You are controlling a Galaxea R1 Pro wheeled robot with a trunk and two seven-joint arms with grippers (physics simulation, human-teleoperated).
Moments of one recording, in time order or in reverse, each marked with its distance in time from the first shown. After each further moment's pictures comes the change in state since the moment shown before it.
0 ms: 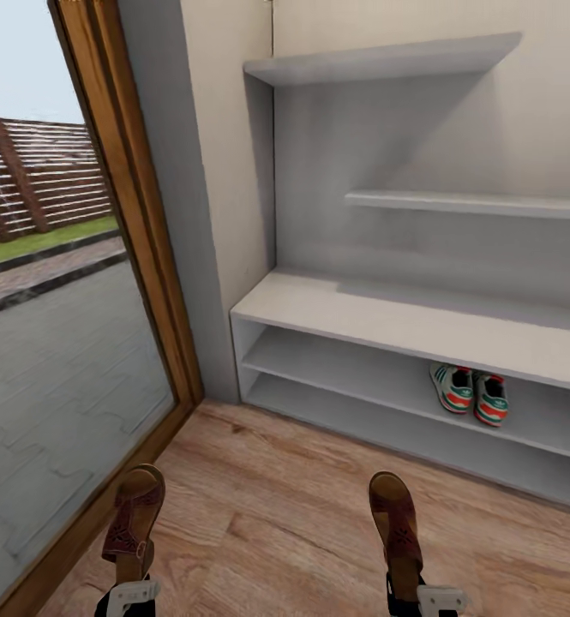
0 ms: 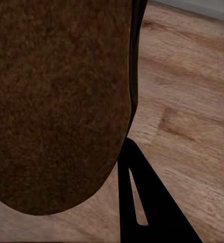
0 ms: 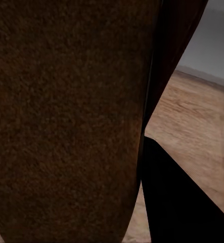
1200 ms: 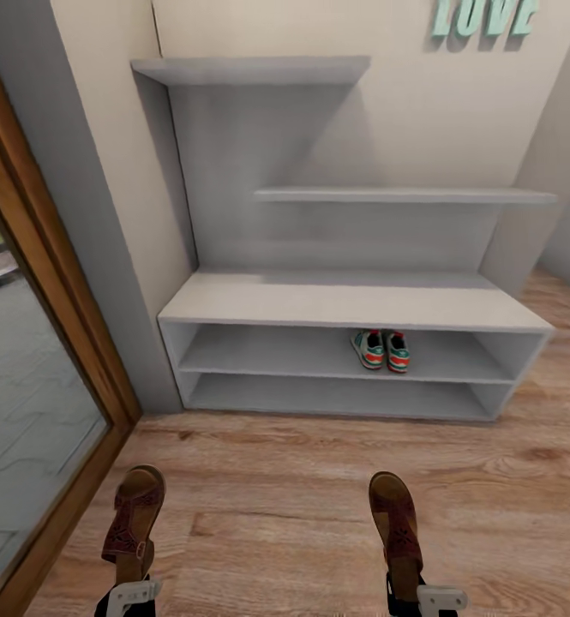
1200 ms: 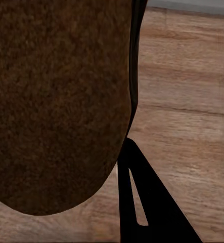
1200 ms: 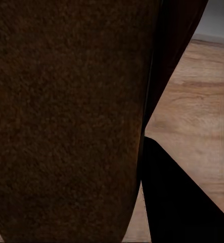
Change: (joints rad) left arm 0.001 0.000 0.000 0.000 0.002 0.000 0.000; right arm 0.000 0.000 0.000 0.000 0.000 0.000 0.000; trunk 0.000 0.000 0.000
